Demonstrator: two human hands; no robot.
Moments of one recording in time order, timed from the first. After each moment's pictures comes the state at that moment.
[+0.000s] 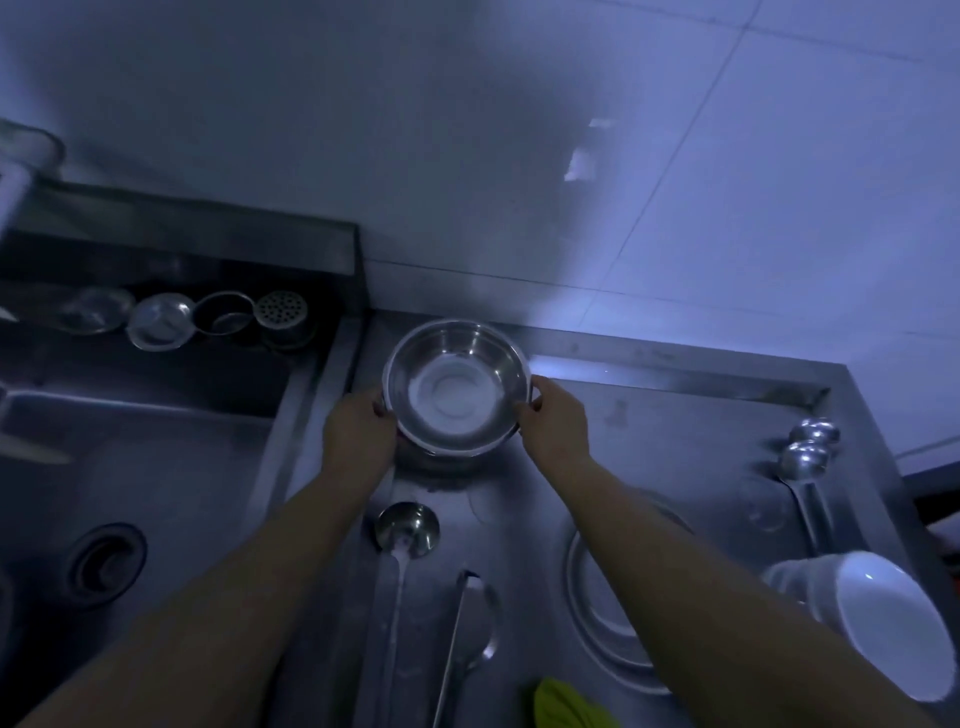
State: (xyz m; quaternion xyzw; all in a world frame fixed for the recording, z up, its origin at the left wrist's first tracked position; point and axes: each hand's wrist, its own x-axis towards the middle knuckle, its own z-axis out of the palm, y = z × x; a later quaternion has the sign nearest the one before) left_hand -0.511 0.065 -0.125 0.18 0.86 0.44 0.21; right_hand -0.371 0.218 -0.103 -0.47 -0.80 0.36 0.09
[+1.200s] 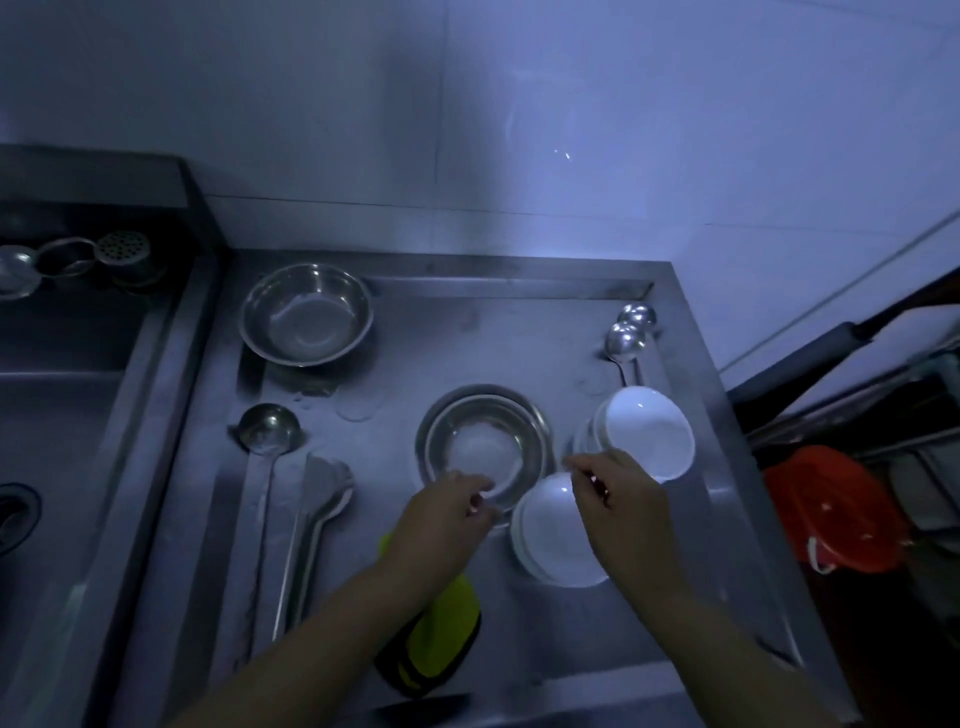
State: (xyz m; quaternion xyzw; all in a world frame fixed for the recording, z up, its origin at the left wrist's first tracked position) left_hand -0.192 0.059 -0.083 0.45 0.78 0.29 0.34; right_hand -0.033 0.157 -0.038 -0.47 -0.82 0.26 0.20
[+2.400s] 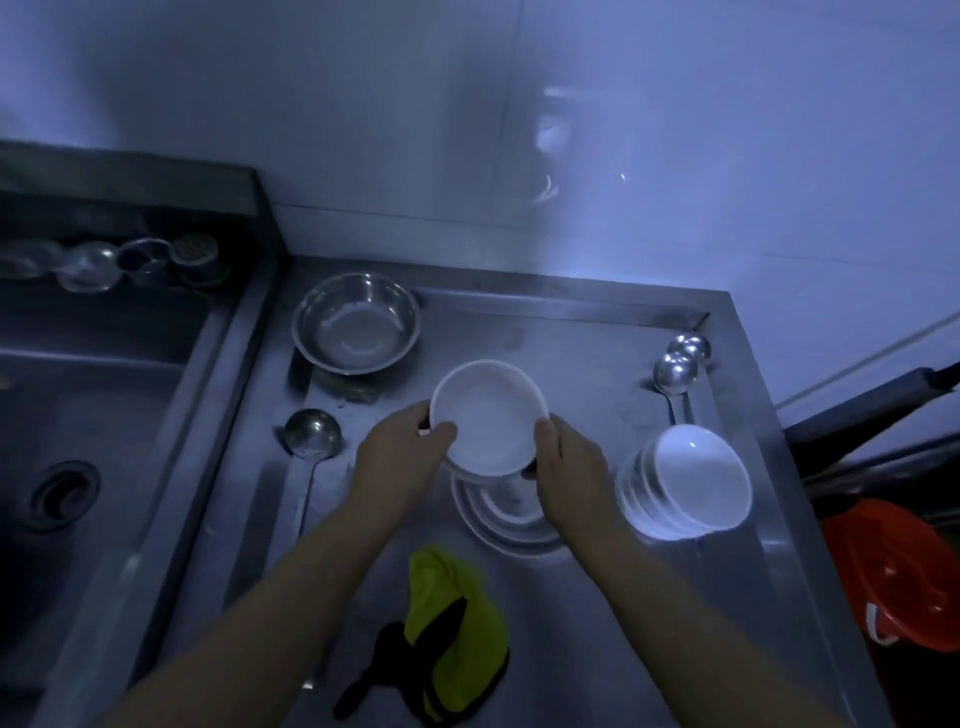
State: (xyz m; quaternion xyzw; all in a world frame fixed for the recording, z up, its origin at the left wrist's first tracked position) left_hand -0.274 0.070 -0.035 0.22 0.81 0.43 0.32; right_hand -0.138 0.172 -0.048 -0.46 -0.78 0.39 0.15
